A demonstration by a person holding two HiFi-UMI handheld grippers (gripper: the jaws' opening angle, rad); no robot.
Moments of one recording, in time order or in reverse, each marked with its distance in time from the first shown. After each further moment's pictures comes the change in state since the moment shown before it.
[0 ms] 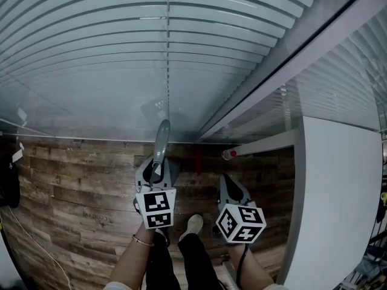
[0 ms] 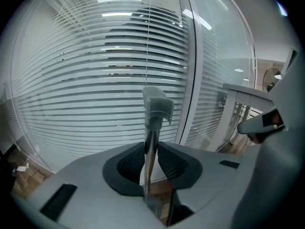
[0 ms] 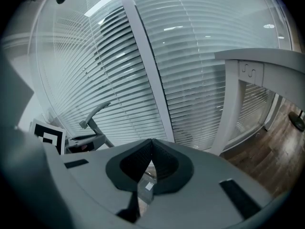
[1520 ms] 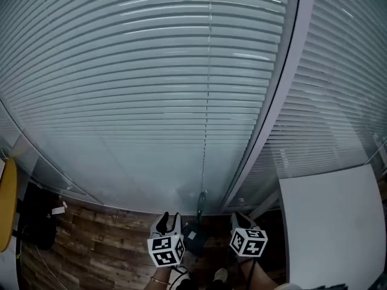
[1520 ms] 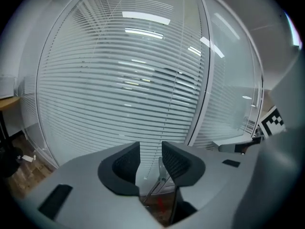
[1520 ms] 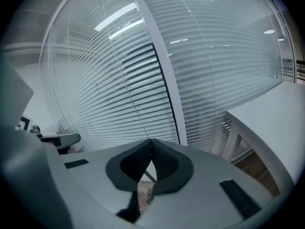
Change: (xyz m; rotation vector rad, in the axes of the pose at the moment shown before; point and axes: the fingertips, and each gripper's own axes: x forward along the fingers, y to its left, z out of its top) left arm -0.178 0.073 0.094 -0.185 -0.183 0.025; right arm -0.076 0.087 0.063 -0.015 -0.162 0.073
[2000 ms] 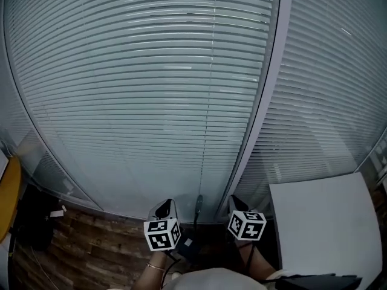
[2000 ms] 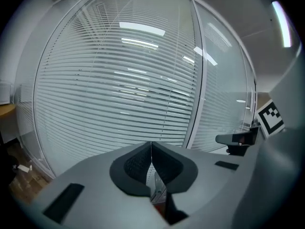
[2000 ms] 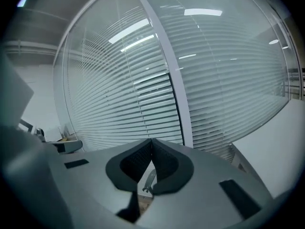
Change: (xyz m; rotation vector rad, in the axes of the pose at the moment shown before) left arm -0.029 -0.013 0.090 0.031 -0.103 -0.055; right arm -0.039 0.045 0.112 -0.091 -0.170 0.063
